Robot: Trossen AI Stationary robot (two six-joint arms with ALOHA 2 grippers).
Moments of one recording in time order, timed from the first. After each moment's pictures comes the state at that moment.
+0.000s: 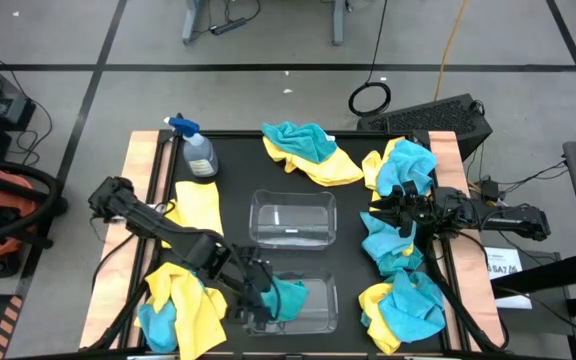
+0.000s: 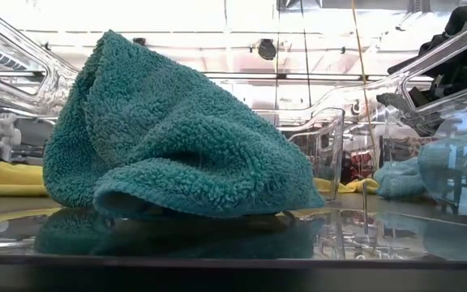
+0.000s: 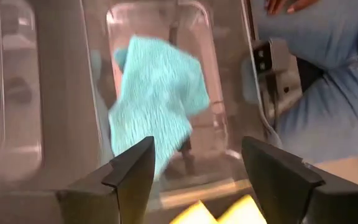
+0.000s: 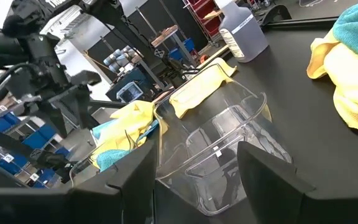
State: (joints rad) left arm -0.52 1.72 1.61 -0.97 0.03 -0.44; right arm -0.06 0.02 0.06 -0.11 0.00 0.67
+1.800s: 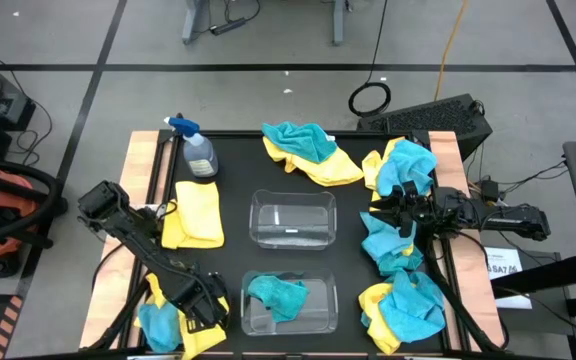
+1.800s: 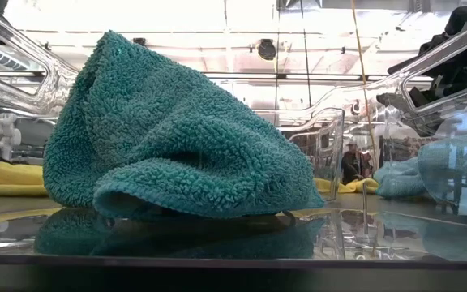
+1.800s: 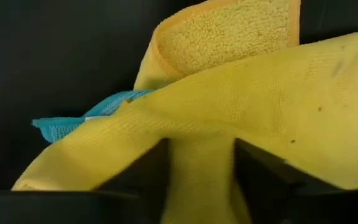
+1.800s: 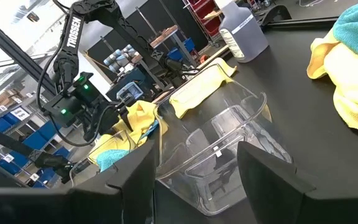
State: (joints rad) left arm -0.76 1.70 1.14 -1.02 0.19 -1.03; right arm -0.06 0.02 0.06 -0.11 0.00 0.67
